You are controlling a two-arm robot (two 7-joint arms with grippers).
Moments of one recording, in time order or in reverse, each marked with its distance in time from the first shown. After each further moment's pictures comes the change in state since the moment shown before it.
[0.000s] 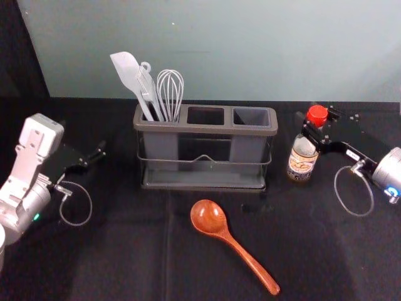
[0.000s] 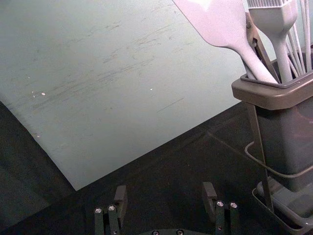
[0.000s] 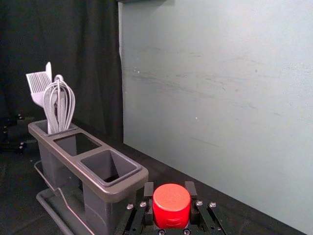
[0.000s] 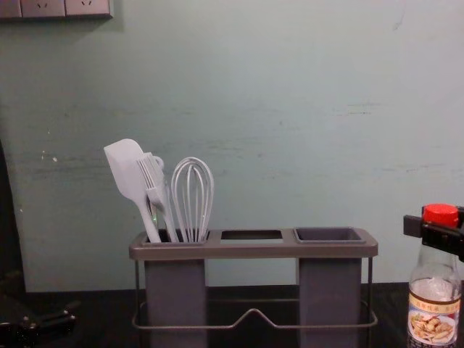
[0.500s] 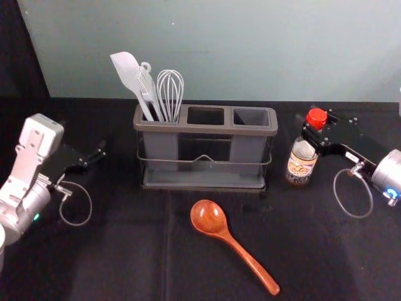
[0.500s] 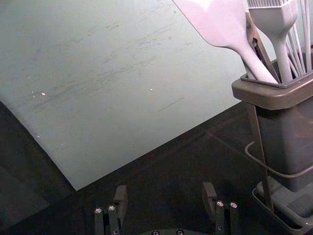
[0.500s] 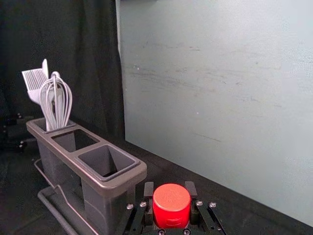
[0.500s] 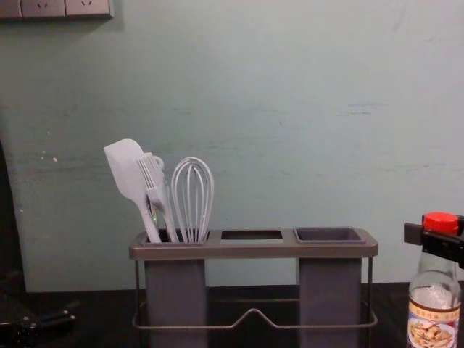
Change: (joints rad) left arm 0.000 0.000 0.000 0.000 0.000 0.000 0.000; right arm 0.007 -0.010 0.002 0.028 0.014 0.012 0.017
